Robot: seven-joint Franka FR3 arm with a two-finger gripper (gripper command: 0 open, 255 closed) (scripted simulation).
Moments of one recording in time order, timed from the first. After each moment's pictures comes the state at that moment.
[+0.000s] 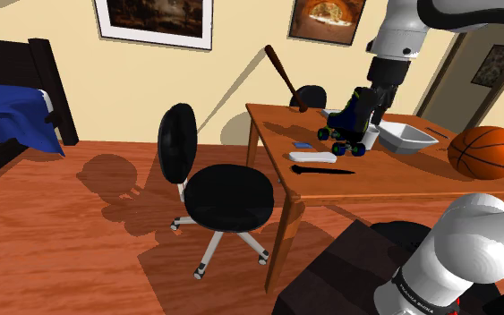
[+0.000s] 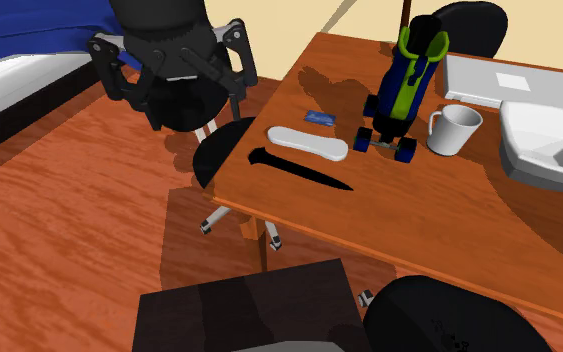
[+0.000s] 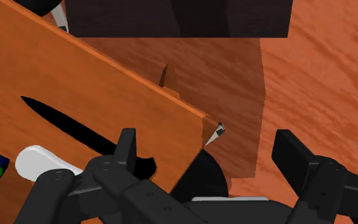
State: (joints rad) arm -0.02 -0.81 0.04 -2.29 0.00 1.45 0.03
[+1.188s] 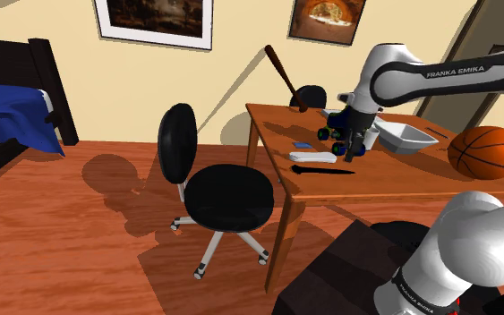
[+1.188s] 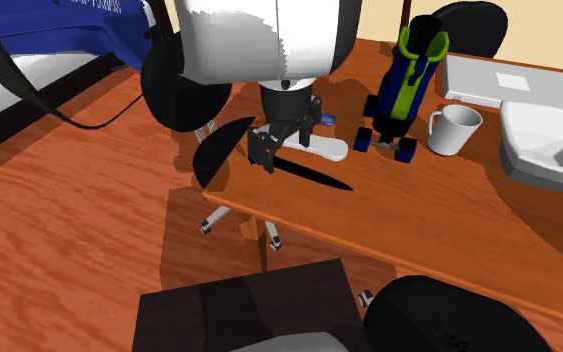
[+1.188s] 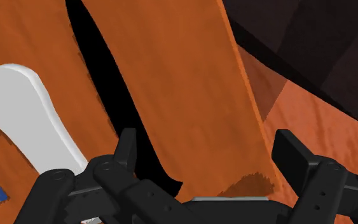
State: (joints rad) arm 0.08 -0.64 -0.35 -2.56 -0.25 1.95 -0.70
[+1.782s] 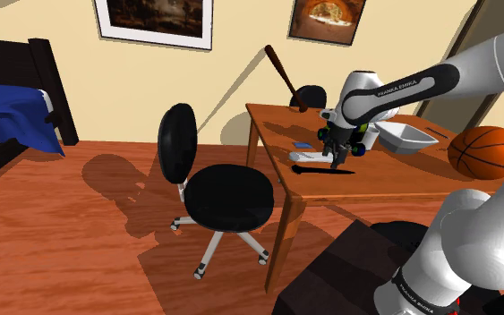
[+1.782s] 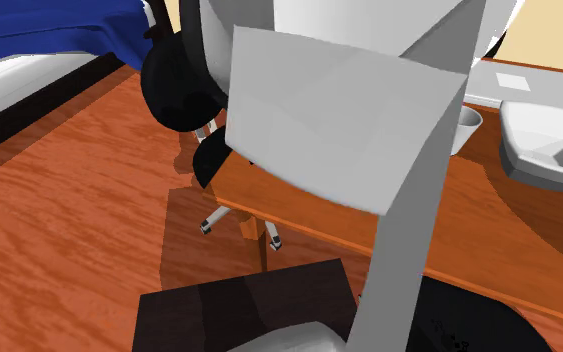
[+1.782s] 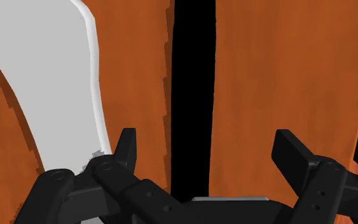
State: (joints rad) arm 0.19 -0.31 -0.56 -2.51 -0.22 2.26 -1.11
